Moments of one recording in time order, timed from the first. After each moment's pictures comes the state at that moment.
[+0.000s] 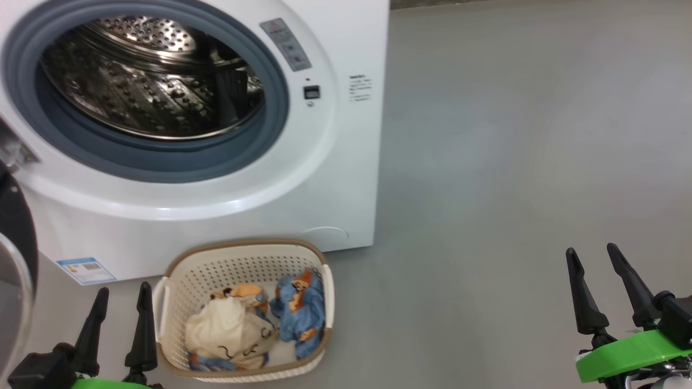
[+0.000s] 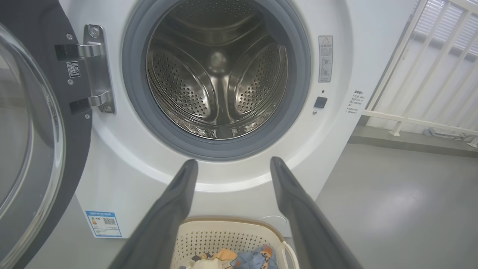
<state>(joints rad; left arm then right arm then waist) -0.06 0.21 -0.03 0.26 -0.46 -0.13 -0.26 -0.01 -0.21 0.01 0.17 0.33 0.13 -0.25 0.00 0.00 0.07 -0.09</state>
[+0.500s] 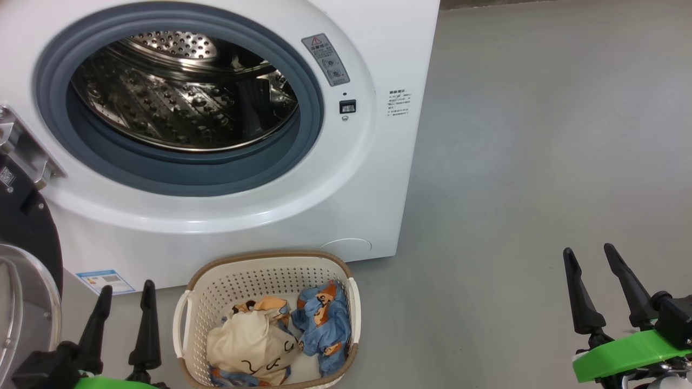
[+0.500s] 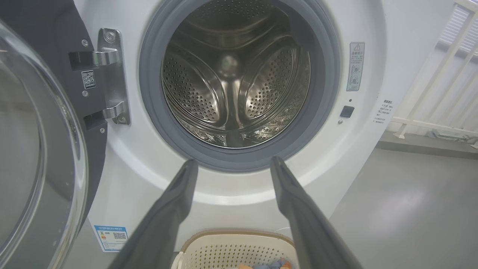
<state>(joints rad) -0.06 0.20 -0.03 0.25 -0.45 -0.13 -0.26 -0.01 -0.20 0.01 0.17 0.33 0.13 -0.25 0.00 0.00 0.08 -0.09</state>
